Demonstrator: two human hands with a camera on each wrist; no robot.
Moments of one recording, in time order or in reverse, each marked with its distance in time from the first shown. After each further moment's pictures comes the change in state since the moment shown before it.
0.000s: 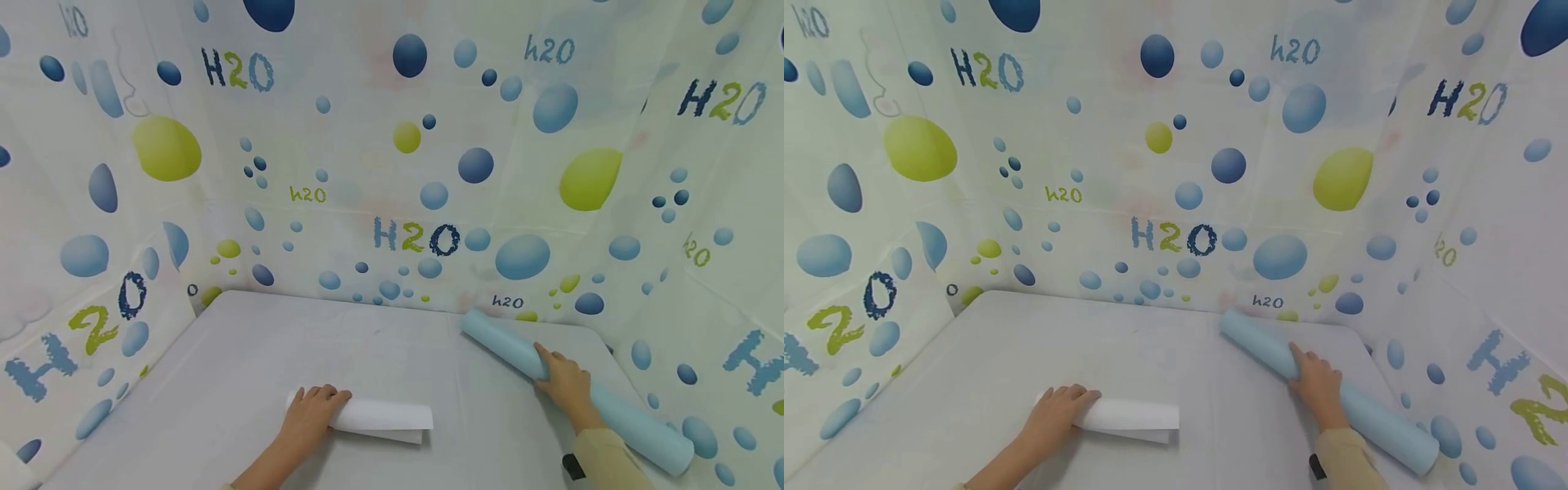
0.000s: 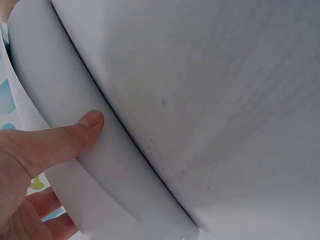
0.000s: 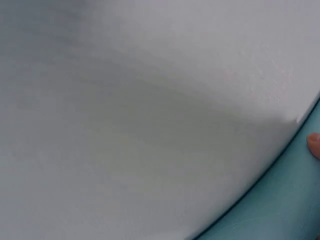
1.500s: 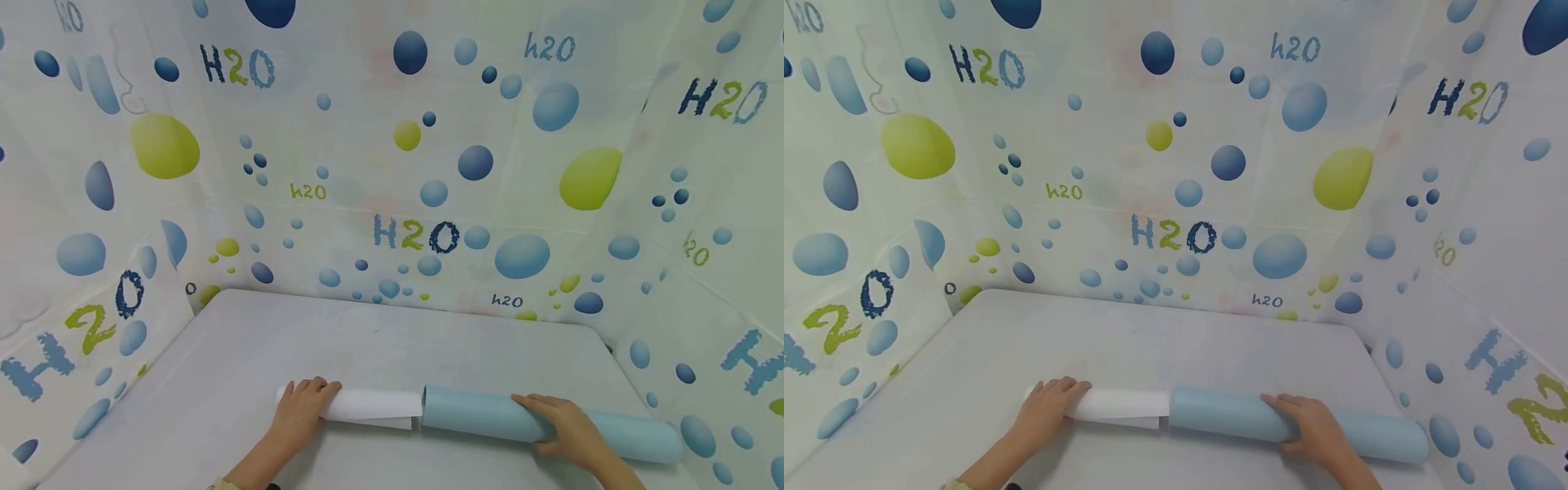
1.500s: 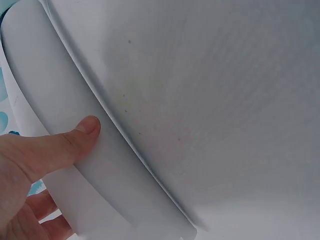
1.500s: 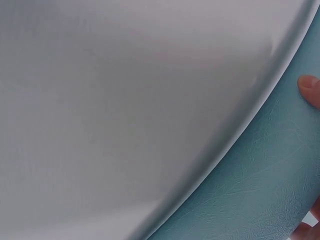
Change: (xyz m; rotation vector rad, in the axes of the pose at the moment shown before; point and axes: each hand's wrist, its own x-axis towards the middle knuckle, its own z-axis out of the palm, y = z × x) left_hand -0.002 -0.009 0.000 0.045 0.061 -0.034; right_hand -0.074 -0.025 -0.034 0.216 -0.158 -0.416
